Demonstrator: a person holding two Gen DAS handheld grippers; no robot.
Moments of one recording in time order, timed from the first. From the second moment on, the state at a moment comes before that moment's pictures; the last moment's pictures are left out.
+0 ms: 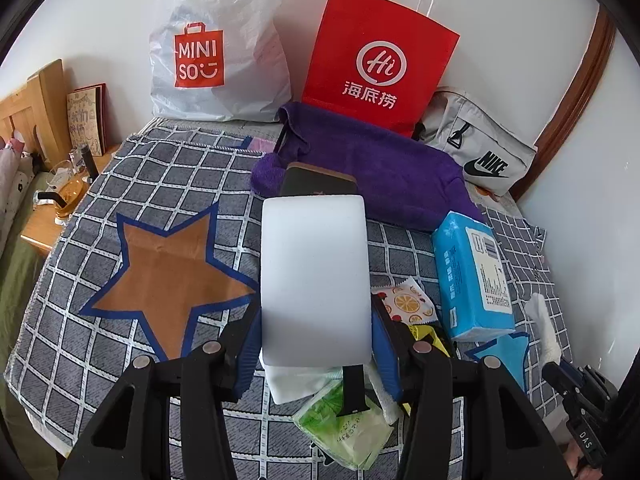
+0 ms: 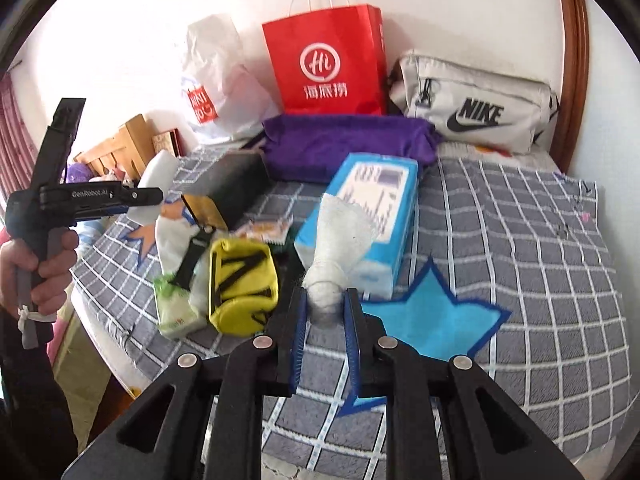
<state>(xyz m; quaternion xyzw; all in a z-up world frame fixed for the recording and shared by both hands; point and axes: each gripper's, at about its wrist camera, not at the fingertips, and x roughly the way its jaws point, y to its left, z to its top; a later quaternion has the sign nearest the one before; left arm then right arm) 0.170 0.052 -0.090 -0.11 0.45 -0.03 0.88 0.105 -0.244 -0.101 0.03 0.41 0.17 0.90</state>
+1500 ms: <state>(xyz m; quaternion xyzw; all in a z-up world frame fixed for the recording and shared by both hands) 0.421 0.028 -0.109 -0.08 0.51 -0.04 0.85 0.410 -0.246 -0.127 -0.03 0.42 0.15 0.89</state>
